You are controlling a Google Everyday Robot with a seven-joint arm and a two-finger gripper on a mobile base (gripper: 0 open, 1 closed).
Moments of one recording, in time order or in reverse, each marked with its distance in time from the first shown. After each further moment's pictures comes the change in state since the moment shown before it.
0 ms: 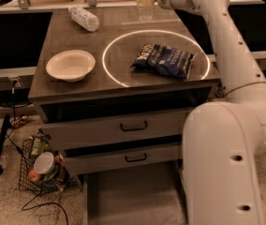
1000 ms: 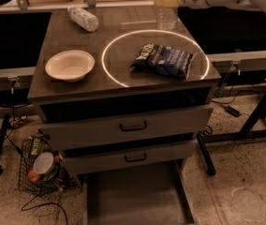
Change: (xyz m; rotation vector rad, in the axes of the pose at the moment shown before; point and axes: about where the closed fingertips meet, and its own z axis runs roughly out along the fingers) arm -0.020 0.050 -0.145 -0.024 0.124 -0.001
